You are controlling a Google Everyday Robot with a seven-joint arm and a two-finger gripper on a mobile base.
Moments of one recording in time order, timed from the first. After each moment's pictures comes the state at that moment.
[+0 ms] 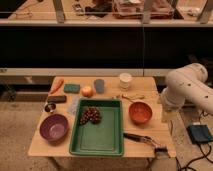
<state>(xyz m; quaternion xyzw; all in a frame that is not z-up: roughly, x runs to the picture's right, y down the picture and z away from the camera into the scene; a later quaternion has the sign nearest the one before) 0.284 0.105 0.685 -0.28 0.02 0.02 0.96</state>
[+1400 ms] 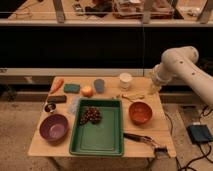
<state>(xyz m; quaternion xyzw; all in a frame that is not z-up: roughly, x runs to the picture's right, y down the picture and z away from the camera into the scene) 0.244 -0.044 0.778 -0.17 -0.09 0.04 0.98</state>
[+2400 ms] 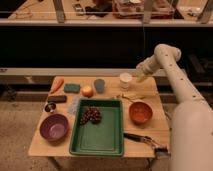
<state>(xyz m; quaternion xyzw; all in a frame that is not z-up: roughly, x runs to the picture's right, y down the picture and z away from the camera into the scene) 0.234 -0.092 0.907 -0.15 -0.15 0.09 0.97</state>
